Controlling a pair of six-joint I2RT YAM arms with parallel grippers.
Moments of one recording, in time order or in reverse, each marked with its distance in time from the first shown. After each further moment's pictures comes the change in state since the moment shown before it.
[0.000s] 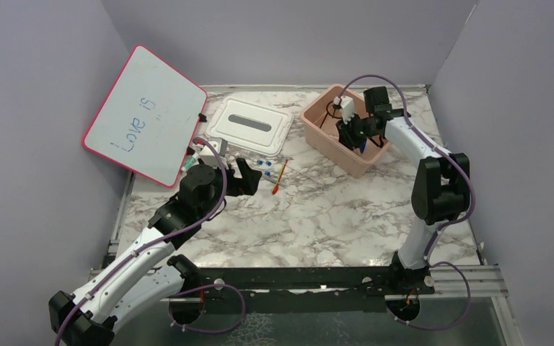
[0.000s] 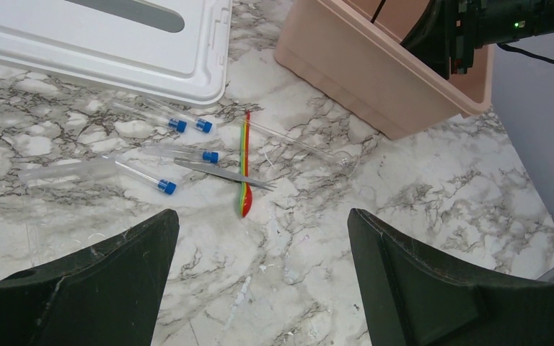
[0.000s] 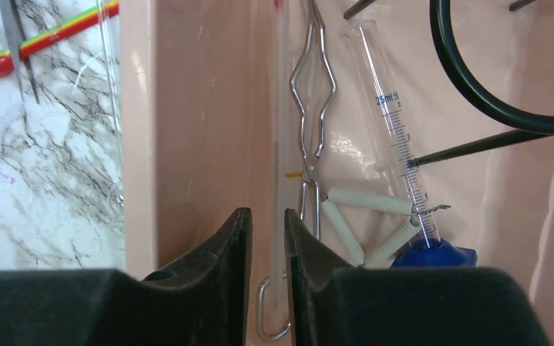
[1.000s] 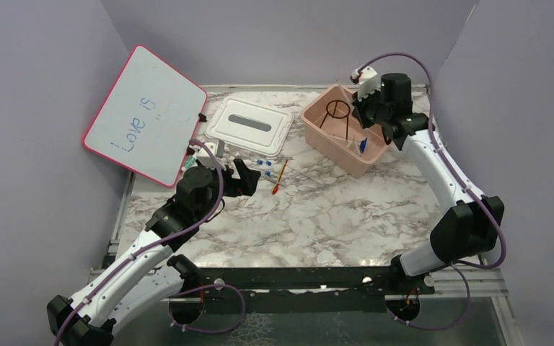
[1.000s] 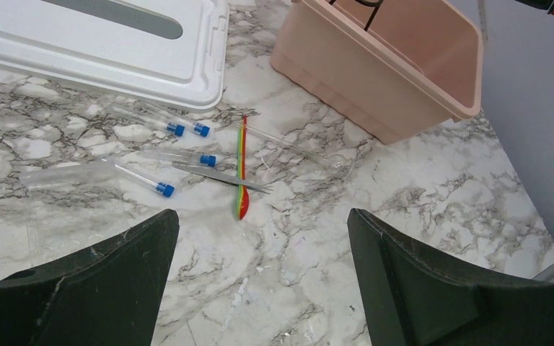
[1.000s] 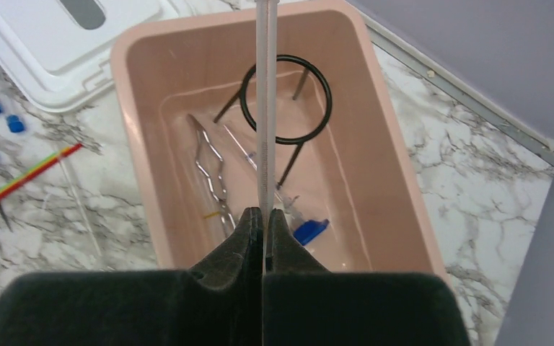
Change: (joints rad) left arm 0.000 -0.033 -0.008 -0.001 -0.001 0.000; right arm 0.106 -0.335 -0.047 0.198 0.365 0.214
